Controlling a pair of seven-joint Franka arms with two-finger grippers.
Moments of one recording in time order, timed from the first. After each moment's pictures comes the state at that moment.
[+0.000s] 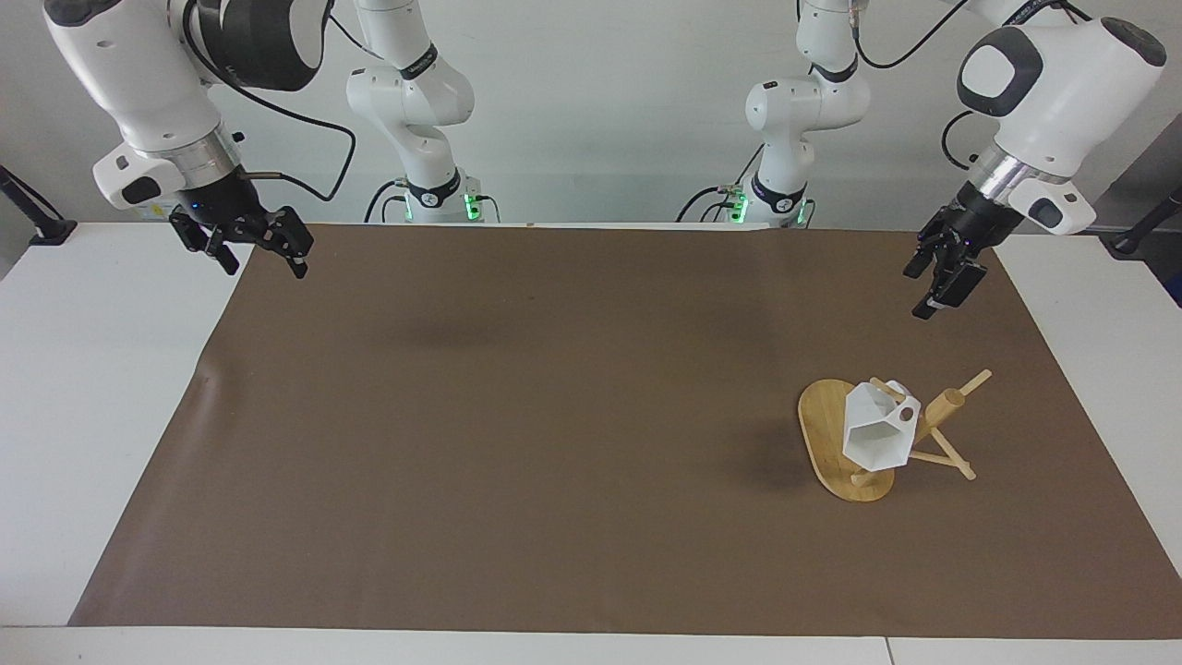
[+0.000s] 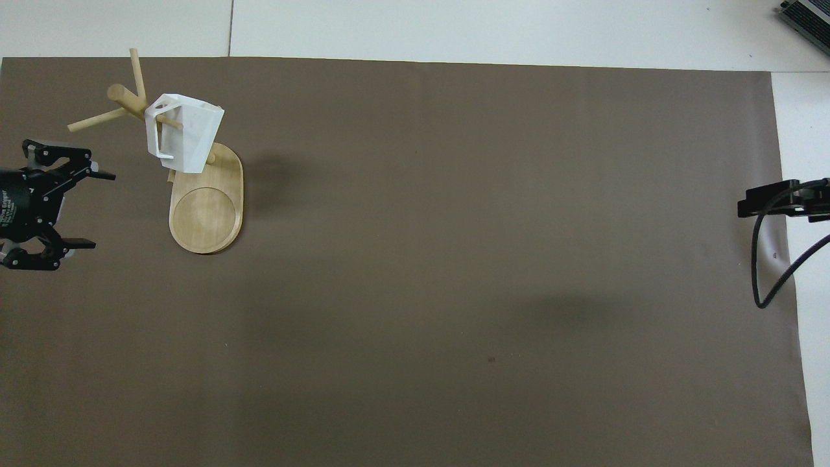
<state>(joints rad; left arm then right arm) 0.09 -0.12 -0.07 -1.89 -0.25 1.88 -0.99 -0.07 -0.02 -0.05 -1.67 0.01 1.69 -0.05</state>
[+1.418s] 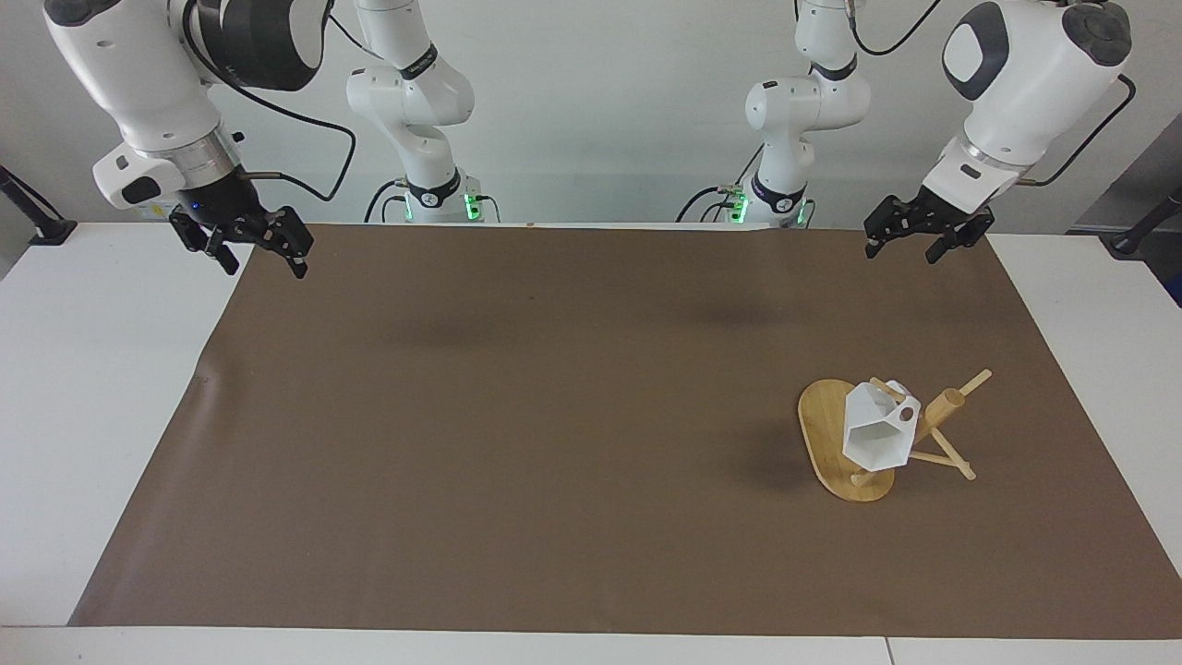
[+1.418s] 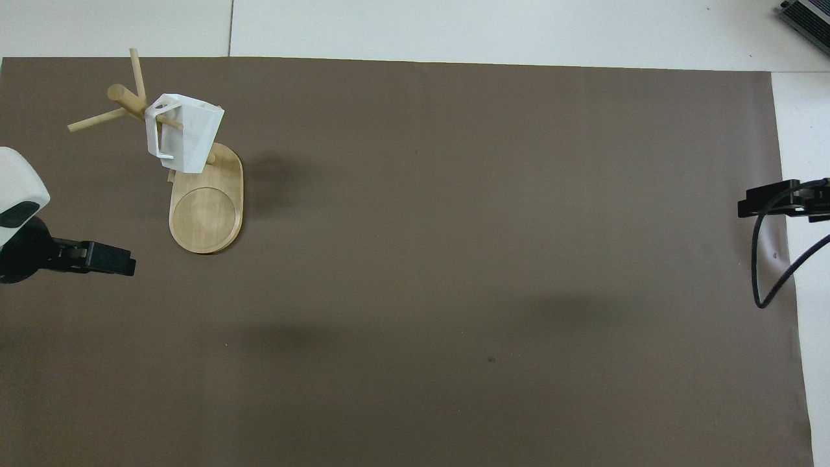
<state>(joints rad) 0.04 -0.17 -0.10 -1.89 -0.09 1.65 0.08 -0.07 -0.02 -0.05 -1.67 0.01 1.69 -0.05</state>
